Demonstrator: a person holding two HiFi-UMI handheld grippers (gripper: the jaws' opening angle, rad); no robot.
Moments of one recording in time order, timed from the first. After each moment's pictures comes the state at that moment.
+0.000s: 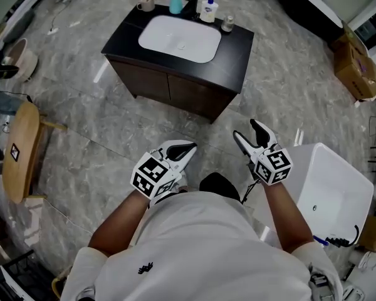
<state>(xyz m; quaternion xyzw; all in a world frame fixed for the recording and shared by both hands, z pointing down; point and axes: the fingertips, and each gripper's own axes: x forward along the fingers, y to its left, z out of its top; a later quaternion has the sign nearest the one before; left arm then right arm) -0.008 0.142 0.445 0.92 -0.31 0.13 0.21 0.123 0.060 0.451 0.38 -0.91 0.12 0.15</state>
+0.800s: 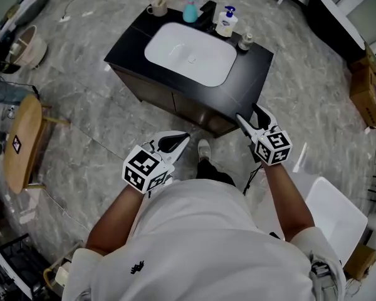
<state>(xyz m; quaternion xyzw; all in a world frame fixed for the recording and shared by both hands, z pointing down) -0.048 -0.037 0.444 0.89 -0.39 0.13 0.22 0.097 -0.173 0.483 0.34 -0.92 0.12 0.16</state>
